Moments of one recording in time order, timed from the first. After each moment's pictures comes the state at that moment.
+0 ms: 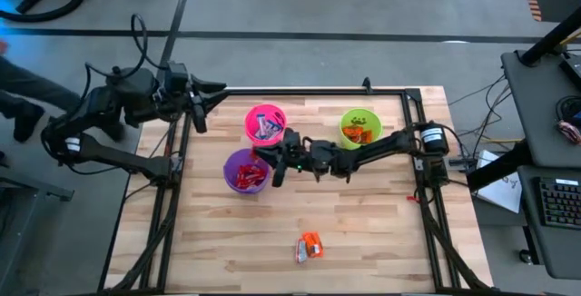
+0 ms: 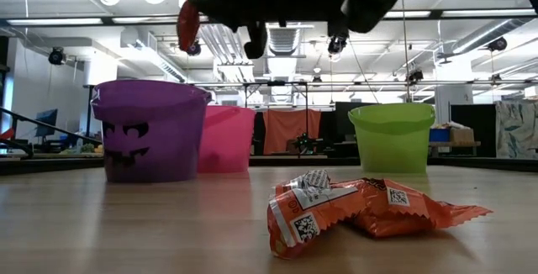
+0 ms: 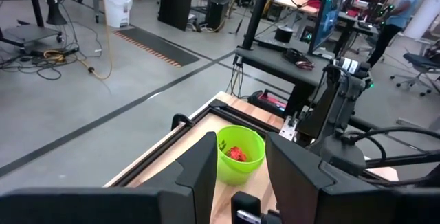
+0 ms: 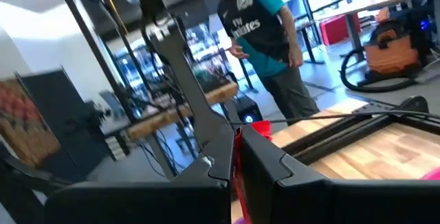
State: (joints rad) left arm 0.08 0.99 1.52 -0.73 -0.36 -0.30; right arm 0.03 1.97 1.20 0.94 0.21 0.36
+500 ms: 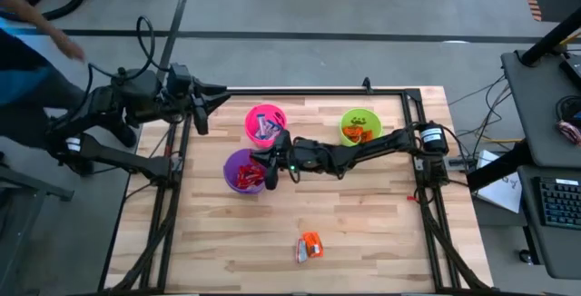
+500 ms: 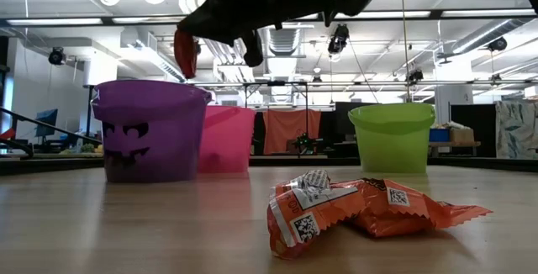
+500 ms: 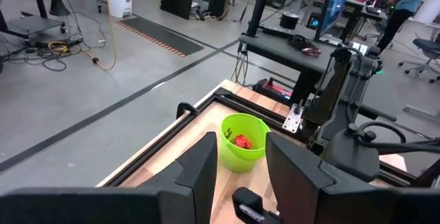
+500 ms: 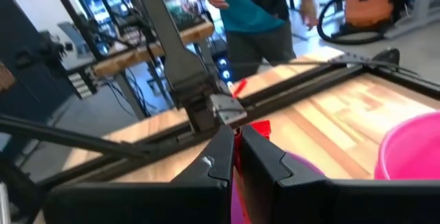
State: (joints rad) left arm 0.08 1.00 1.52 -0.77 -0.36 -0.30; right arm 0.03 1.97 1.33 0.55 0.20 0.34
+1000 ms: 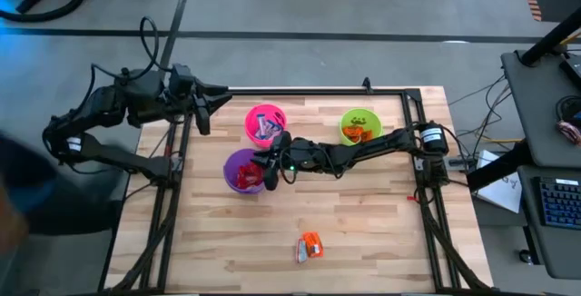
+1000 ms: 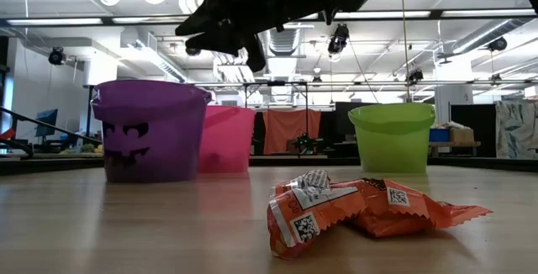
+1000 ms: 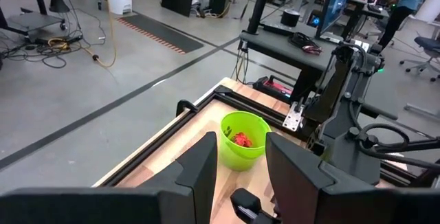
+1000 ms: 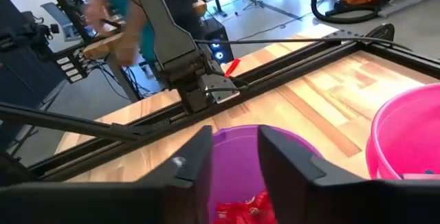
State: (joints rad) left arm 0.08 1.01 1.52 -0.77 -0.36 -0.31; right arm 0.03 1.97 1.35 0.43 0.20 0.37
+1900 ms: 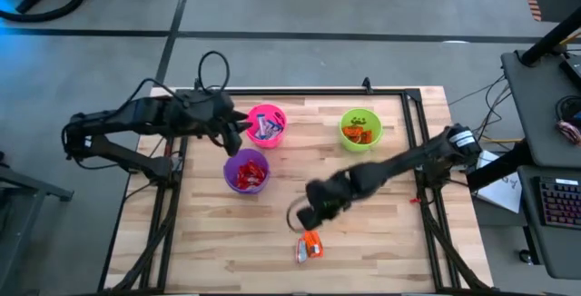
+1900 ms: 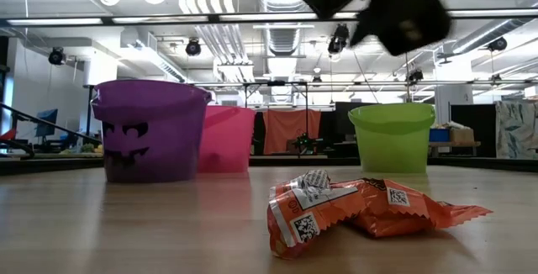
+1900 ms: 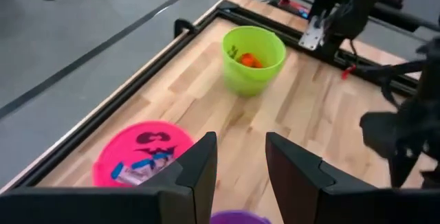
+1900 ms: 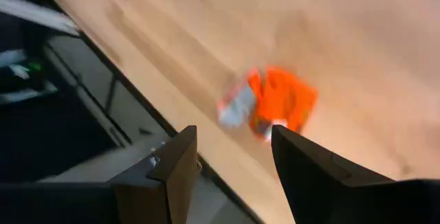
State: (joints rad) left arm 0.01 1.15 1.42 -0.86 -0.36 -0.38; right arm 0.28 1.75 1.35 -0.55 -0.24 1.35
